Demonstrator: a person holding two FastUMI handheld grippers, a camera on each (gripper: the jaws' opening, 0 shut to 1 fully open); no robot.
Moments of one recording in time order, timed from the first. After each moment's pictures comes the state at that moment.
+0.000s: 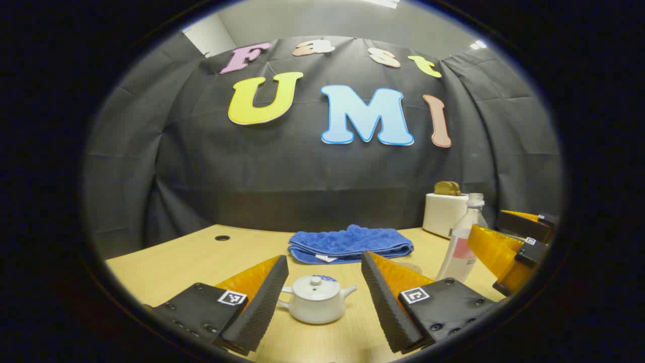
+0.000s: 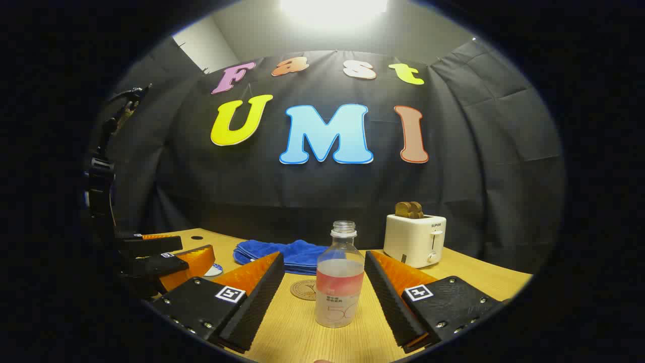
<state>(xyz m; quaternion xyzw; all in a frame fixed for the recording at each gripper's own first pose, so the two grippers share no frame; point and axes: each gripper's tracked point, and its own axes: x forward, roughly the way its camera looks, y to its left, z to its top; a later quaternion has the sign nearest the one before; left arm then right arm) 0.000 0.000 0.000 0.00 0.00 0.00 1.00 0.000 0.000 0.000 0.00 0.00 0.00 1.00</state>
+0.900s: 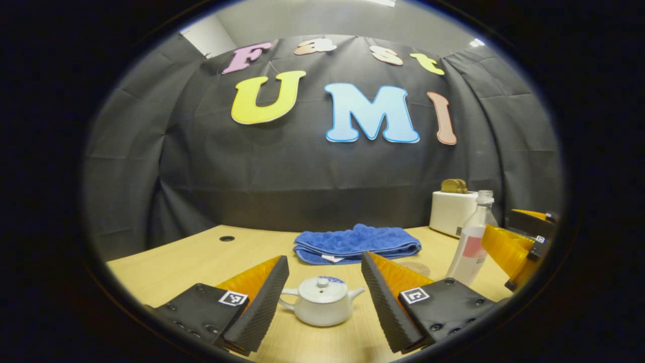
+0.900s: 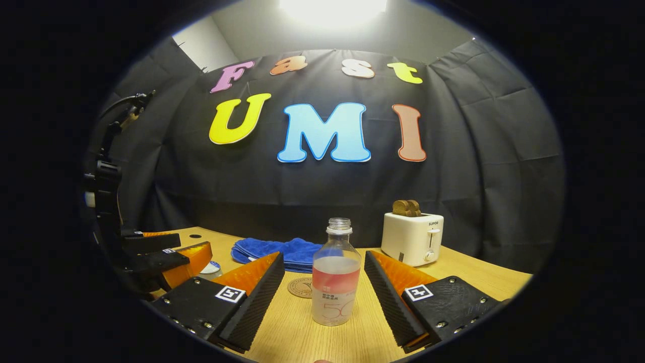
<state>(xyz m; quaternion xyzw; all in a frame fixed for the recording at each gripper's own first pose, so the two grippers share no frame) 0.010 0.008 -0.003 0.00 0.01 0.01 1.00 -0.002 -0.006 -0.006 0.00 0.01 0.00 1.00</state>
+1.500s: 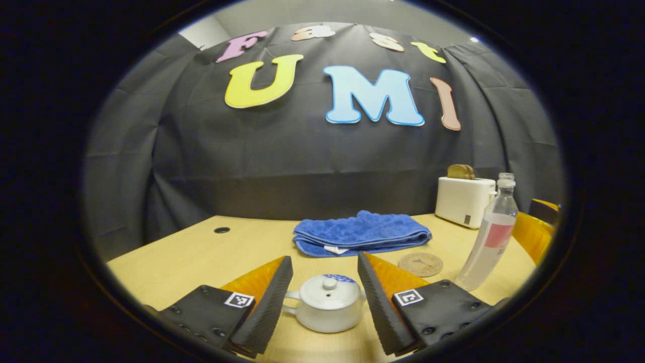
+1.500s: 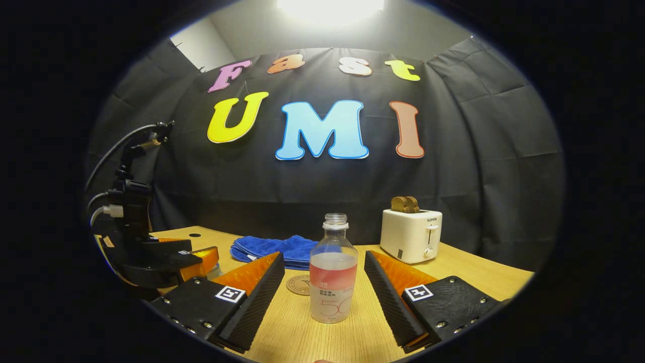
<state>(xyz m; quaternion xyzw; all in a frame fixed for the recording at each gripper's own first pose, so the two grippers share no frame) 0.047 0.013 -0.034 0.01 0.05 0.00 1.00 -0.002 -0.010 -0.010 0.01 0.01 -0.01 1.00</state>
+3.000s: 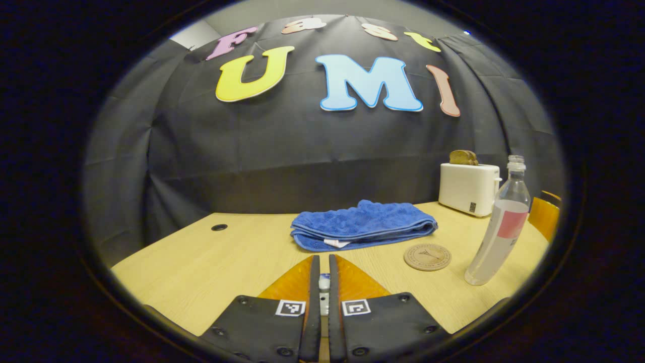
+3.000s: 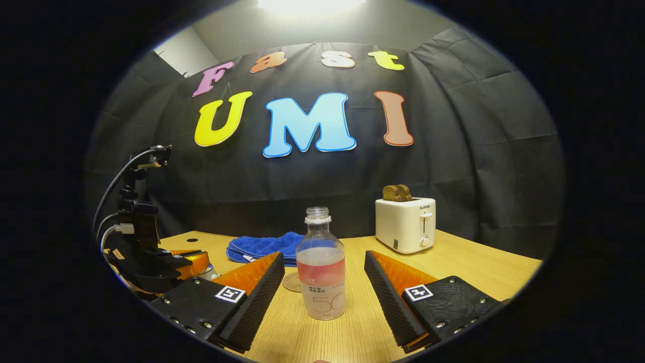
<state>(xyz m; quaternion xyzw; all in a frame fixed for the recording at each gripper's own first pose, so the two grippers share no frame) 0.059 0.012 -0.038 0.03 0.07 0.00 1.00 0.000 -0.027 -0.020 0.05 0.03 -0.02 1.00</state>
